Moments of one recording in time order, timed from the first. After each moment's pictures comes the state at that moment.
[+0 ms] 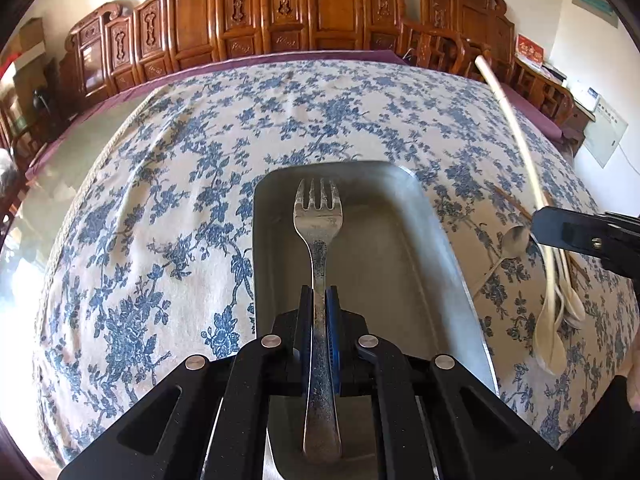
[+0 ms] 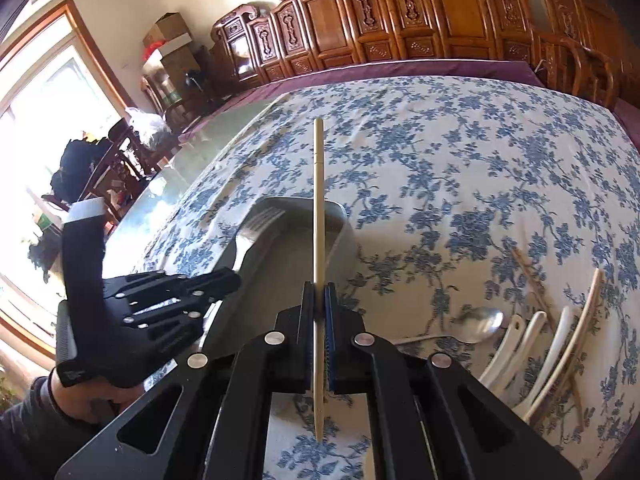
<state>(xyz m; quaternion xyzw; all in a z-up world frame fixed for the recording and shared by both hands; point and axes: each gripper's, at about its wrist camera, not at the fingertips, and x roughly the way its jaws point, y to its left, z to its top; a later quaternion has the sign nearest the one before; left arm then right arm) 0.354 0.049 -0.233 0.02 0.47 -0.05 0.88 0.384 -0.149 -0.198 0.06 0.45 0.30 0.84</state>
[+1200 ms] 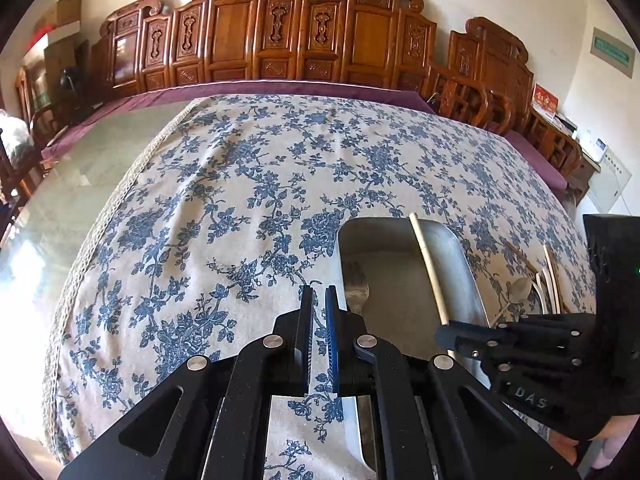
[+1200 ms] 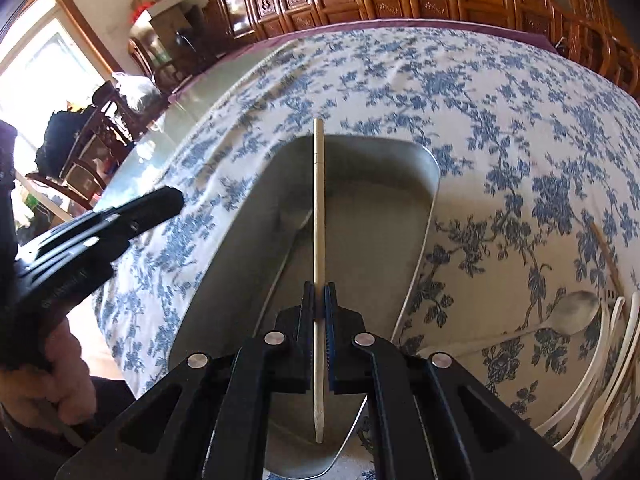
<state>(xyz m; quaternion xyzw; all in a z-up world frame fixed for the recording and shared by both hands) 0.344 0.107 -0.195 -0.04 0.42 -0.03 0.91 0.391 -0.066 -0.250 0.02 0.52 0.28 0.81</state>
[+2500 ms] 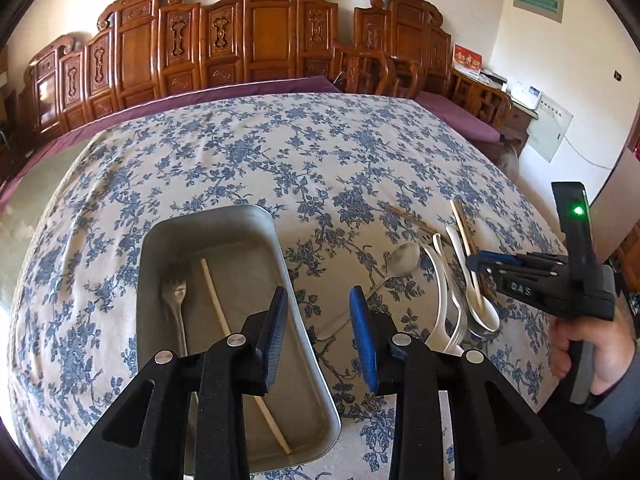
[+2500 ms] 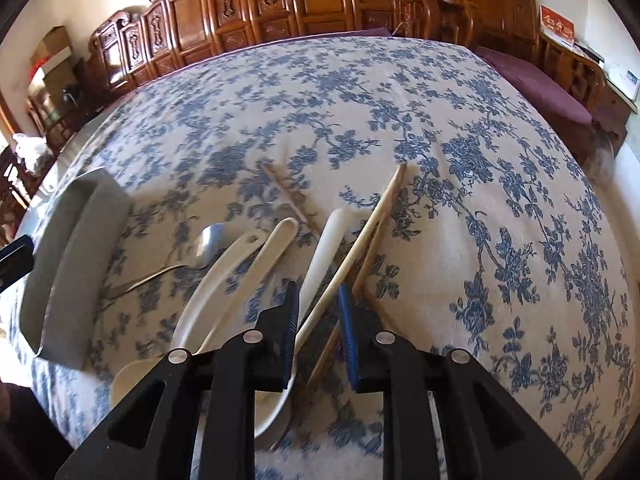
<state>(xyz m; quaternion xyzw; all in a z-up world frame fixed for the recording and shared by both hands) 0.329 -0.027 -0.196 0.01 0.42 -0.15 0.90 0.387 -0.291 -0.278 0.03 0.49 0.07 0.87</state>
